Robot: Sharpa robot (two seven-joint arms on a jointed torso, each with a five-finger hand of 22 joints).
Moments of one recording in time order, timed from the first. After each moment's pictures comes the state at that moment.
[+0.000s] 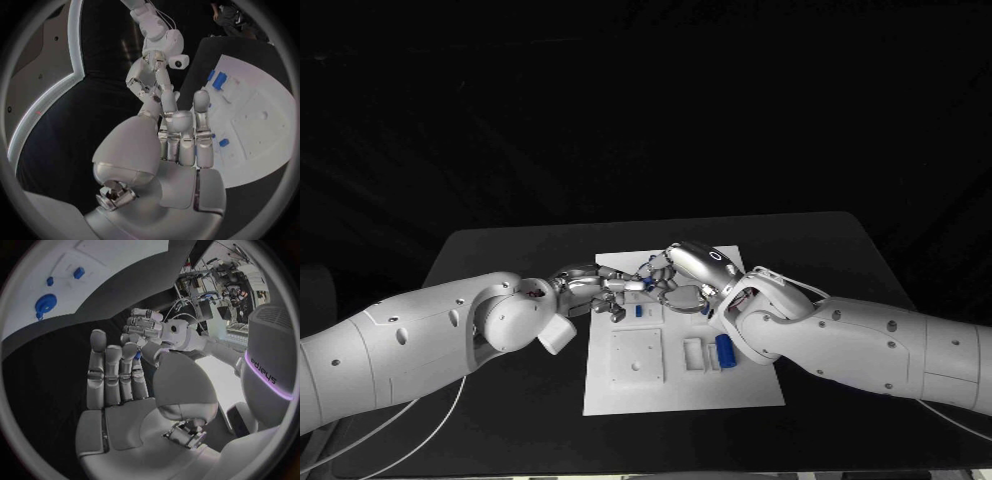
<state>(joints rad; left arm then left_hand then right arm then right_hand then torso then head) 1.16 -0.70 -0.13 1.35 -0.07 0.14 0.02 1.35 0.11 -0.08 -0.13 0.05 1.15 0.05 0.06 0.06 1.33 -0.04 0.75 0.19 1.35 -0.10 1.21 0.66 0.05 1.22 -0.11 0.48 1.29 1.06 -0.71 -0.07 1.52 -1.44 -0.63 0.17 1.16 -0.04 0.66 -0.20 0.05 1.24 0.06 0.06 0.06 1.17 -0.02 0.91 0.82 1.15 -0.06 1.06 0.91 0.08 1.27 -0.08 0.36 1.31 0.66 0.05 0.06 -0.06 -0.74</state>
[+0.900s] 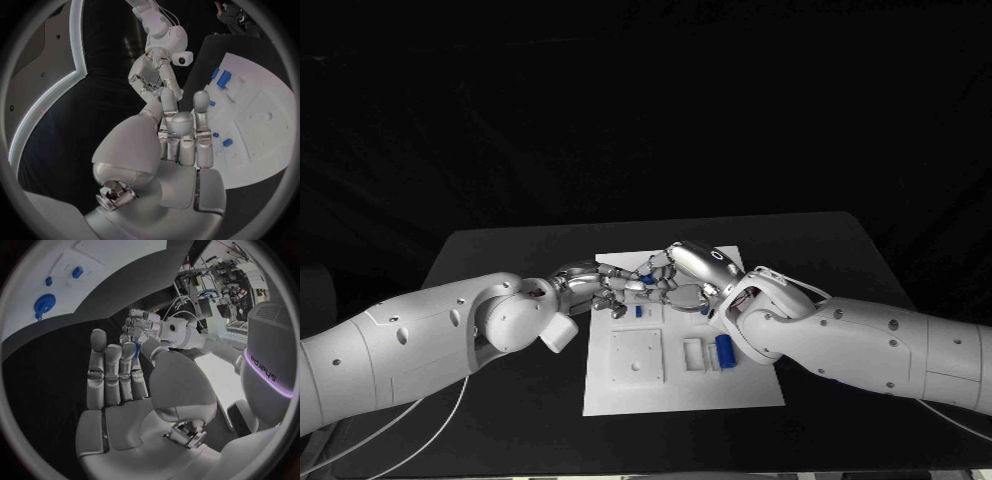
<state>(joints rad) 1.16 -0.70 -0.14 1.35 -0.05 0.12 0.05 1.35 0.11 0.09 -0.21 0.05 1.18 0.06 0.06 0.11 1.39 -0.04 0.68 0.18 1.37 -0.10 1.22 0.69 0.05 1.23 -0.11 0.50 1.29 1.06 -0.72 -0.07 1.52 -1.41 -0.63 0.19 1.23 -0.08 0.38 -0.22 0.09 1.16 0.09 0.06 0.06 1.14 0.00 0.92 0.80 1.14 -0.05 1.05 0.90 0.08 1.27 -0.07 0.32 1.30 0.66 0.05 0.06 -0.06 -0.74</state>
